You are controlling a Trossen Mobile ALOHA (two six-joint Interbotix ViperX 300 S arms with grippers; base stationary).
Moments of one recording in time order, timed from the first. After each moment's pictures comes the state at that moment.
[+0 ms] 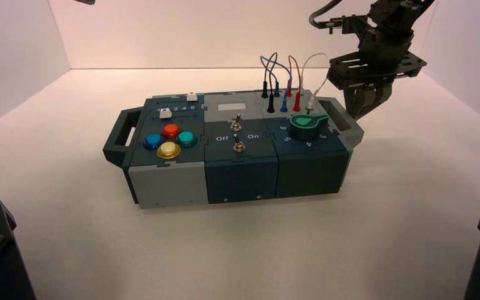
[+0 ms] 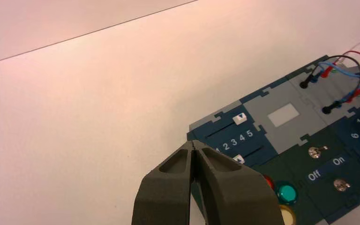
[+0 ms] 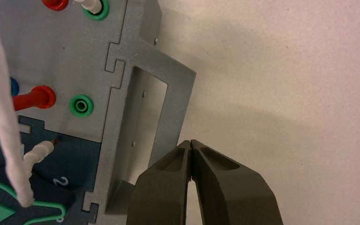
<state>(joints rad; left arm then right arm) -0.33 -0.72 1.00 0.00 0.47 0.07 0.31 0.06 0.81 0.00 0.51 -0.04</state>
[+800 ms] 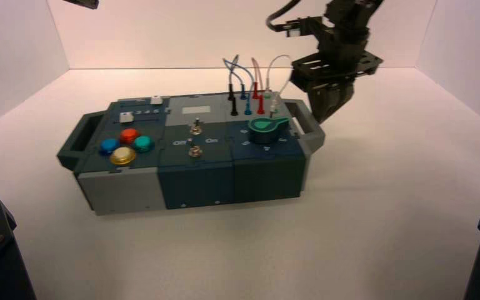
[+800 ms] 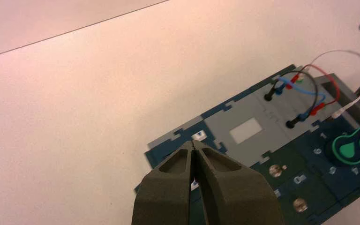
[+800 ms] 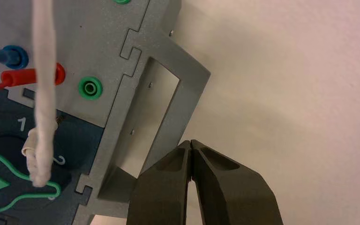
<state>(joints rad) -0.34 -0.71 1.00 0.00 0.48 0.07 0.51 0.13 0.69 0.02 0.59 -0.04</state>
